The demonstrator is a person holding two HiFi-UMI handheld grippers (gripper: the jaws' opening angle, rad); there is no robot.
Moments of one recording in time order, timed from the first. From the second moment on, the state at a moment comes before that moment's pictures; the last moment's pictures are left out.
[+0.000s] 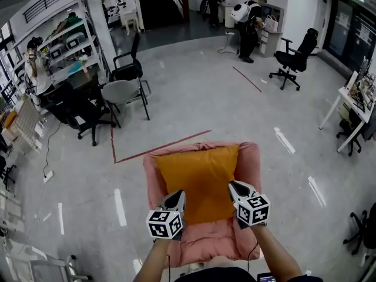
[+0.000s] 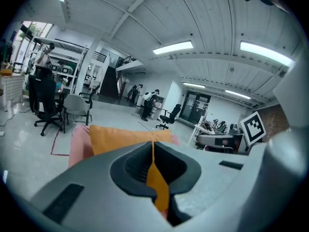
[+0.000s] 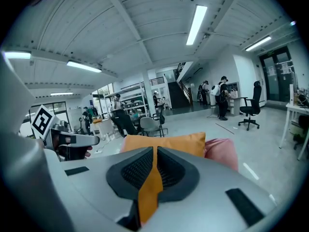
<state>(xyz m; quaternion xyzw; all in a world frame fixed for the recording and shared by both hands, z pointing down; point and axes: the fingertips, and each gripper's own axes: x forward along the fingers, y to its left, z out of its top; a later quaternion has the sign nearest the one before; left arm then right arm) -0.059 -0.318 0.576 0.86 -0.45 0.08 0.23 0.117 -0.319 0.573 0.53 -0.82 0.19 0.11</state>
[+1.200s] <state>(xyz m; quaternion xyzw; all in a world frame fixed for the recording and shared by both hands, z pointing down) -0.064 -0.386 0.658 0.82 -0.47 0.13 0.30 0.149 -0.390 0.649 0.53 -0.80 0.25 0.14</state>
